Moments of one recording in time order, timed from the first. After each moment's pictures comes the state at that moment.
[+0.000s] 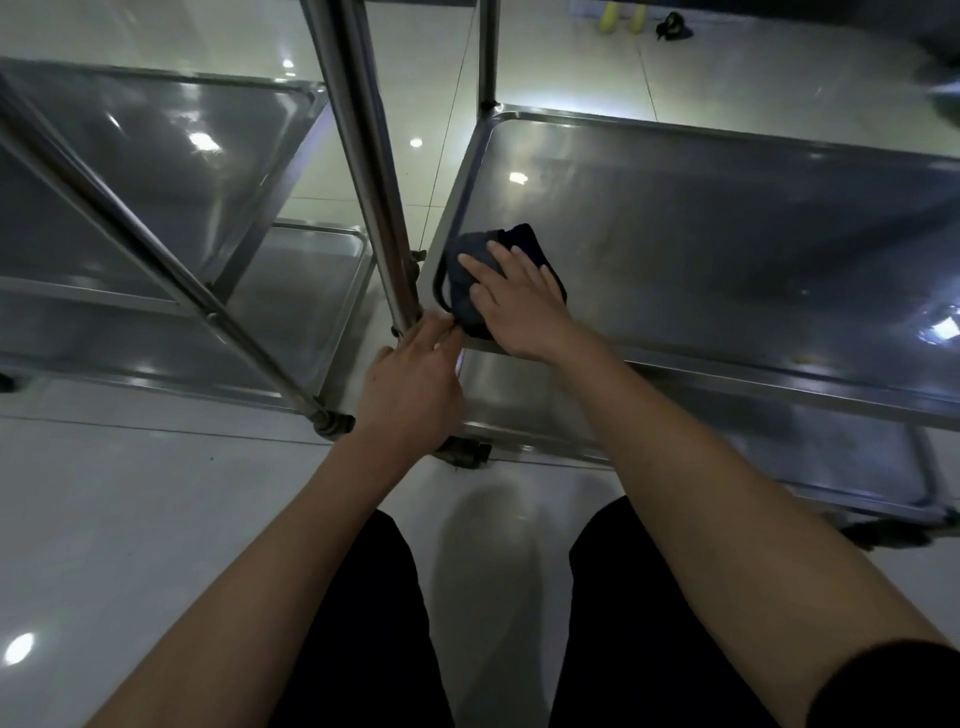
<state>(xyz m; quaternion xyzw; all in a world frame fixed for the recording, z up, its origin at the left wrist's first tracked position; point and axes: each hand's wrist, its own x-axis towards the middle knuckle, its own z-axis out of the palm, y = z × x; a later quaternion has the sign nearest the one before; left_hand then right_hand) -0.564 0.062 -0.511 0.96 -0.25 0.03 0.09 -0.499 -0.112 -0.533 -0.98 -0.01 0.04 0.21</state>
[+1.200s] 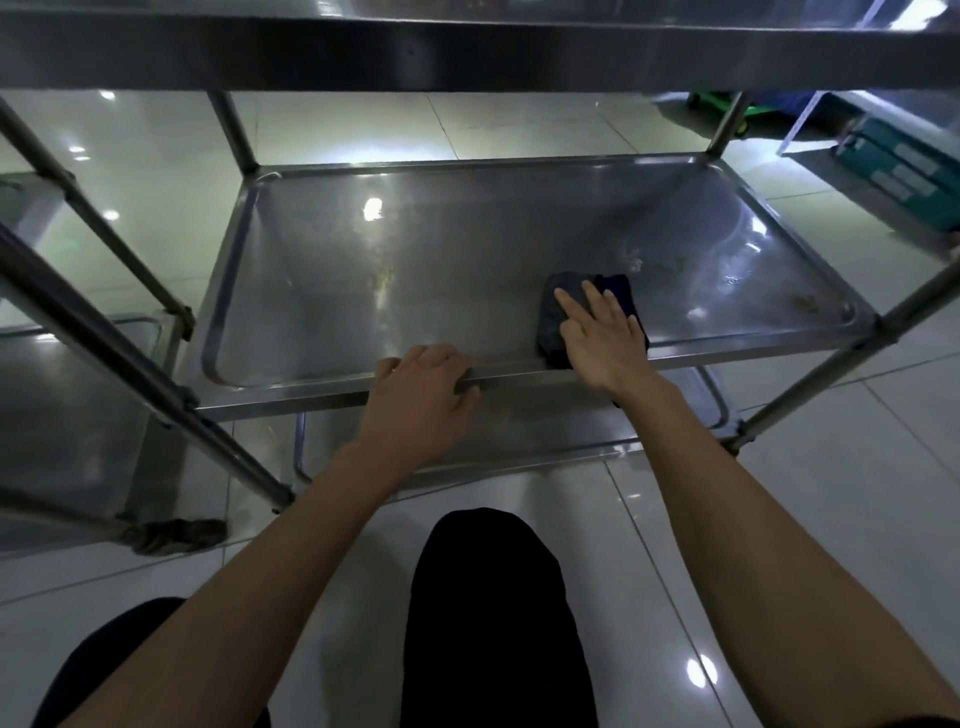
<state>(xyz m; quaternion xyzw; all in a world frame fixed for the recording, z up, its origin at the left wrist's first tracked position) -0.608 -0.136 -0.511 0.89 -0.42 0.00 0.16 -0.678 -0.382 -0.528 -0.94 0.29 0.00 0.19</state>
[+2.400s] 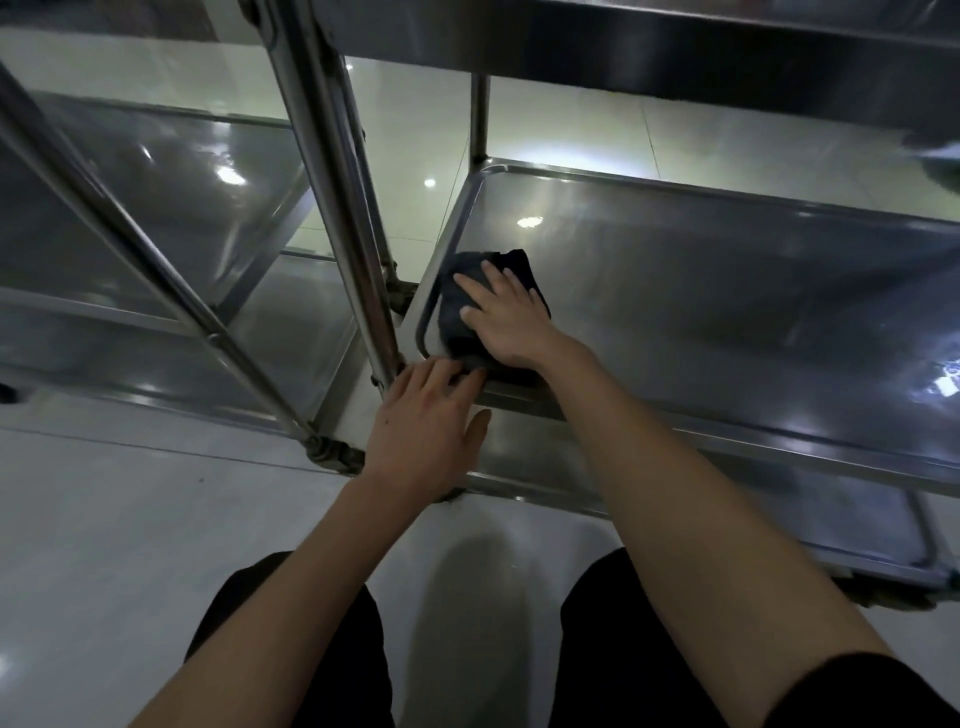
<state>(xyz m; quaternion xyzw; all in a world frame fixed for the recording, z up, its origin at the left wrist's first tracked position) -0.576 0.049 -0.536 0.95 -0.27 0.12 0.11 -0.470 -0.119 -0.528 -0.97 -0.04 0.08 0.22</state>
